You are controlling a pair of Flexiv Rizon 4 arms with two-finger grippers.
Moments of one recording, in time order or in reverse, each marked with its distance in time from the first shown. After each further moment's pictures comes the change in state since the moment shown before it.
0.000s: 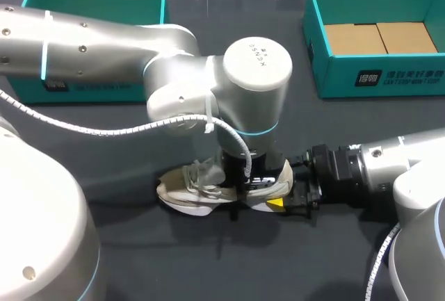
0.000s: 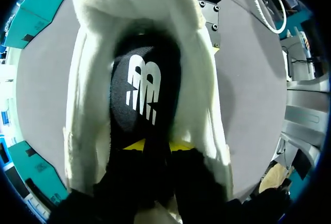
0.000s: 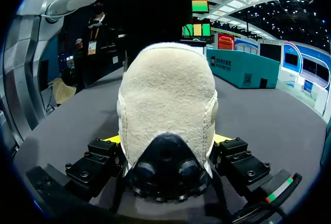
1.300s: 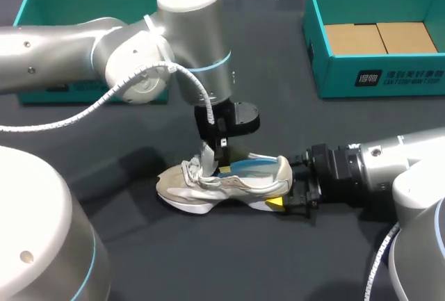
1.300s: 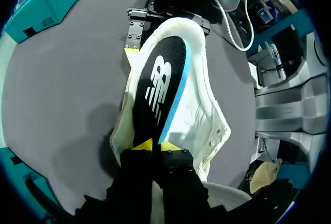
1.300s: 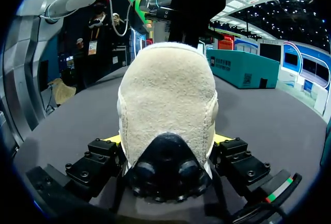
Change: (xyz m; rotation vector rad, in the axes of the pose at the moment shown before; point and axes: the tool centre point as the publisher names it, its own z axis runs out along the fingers) left arm -0.029 0.018 -0.038 0.221 0.262 0.030; right arm -0.001 0.001 0.001 -0.001 0.000 0.001
